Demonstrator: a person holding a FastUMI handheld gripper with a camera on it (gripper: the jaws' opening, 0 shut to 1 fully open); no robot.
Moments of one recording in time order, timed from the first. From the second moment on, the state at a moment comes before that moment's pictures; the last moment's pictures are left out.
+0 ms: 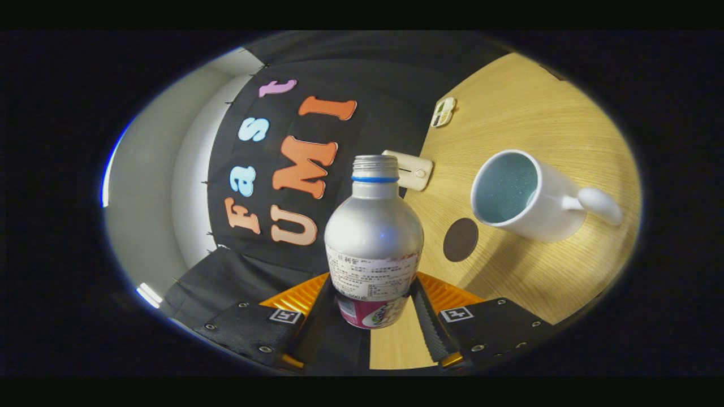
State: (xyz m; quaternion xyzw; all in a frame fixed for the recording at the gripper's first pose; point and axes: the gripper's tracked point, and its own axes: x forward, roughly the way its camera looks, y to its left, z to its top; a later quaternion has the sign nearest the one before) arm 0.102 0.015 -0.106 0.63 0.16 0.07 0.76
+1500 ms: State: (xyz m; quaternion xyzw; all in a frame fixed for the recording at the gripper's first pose) arm 0.093 0.013 -0.063 0.80 0.15 0.13 0.57
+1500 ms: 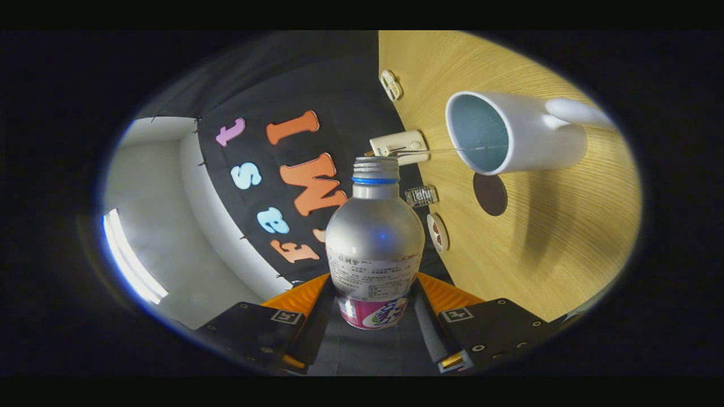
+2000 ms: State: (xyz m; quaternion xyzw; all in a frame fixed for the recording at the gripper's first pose) arm 0.094 0.004 -0.059 0.82 0.14 0.12 0.54
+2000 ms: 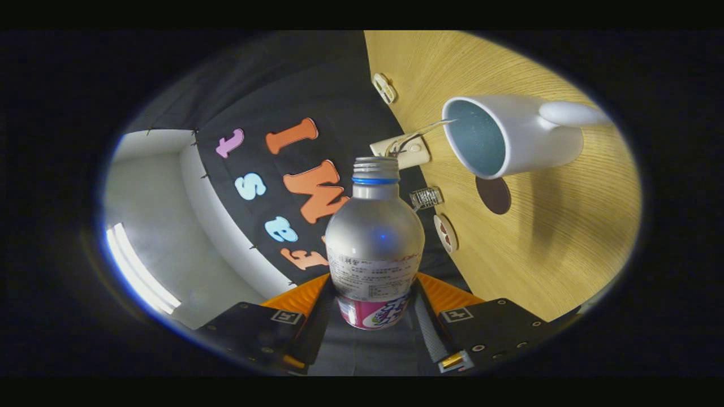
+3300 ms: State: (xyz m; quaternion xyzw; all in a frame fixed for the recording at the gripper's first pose) arm 0.096 0.011 -0.048 0.84 0.13 0.14 0.50
